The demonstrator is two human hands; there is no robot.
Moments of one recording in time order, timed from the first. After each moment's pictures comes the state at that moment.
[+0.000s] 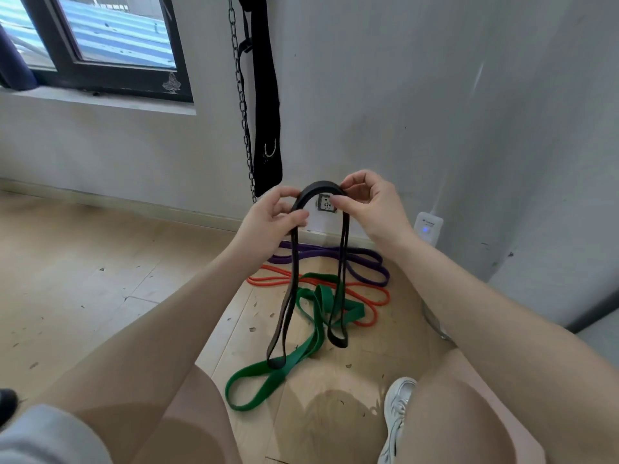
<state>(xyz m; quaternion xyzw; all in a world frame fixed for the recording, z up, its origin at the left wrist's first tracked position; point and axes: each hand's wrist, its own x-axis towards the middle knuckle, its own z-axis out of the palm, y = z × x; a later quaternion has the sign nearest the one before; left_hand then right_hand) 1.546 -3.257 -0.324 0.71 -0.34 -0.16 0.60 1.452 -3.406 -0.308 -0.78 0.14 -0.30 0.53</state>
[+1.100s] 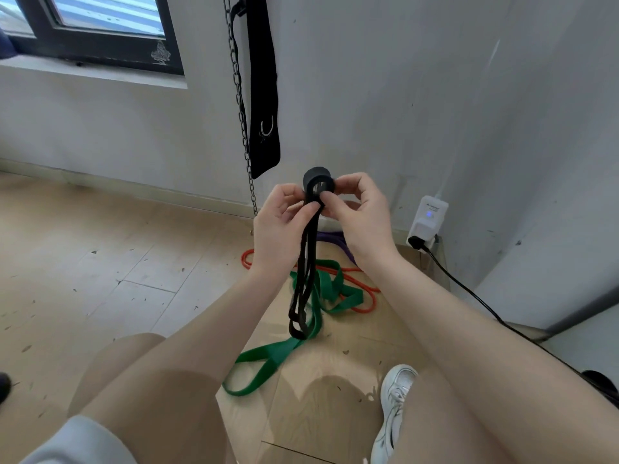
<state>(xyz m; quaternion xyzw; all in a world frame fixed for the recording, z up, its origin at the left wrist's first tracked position) 1.519 -3.284 -0.356 0.64 -0.27 -0.07 0.72 1.456 -3.380 -0.338 -0.73 0.16 -0.34 0.57</state>
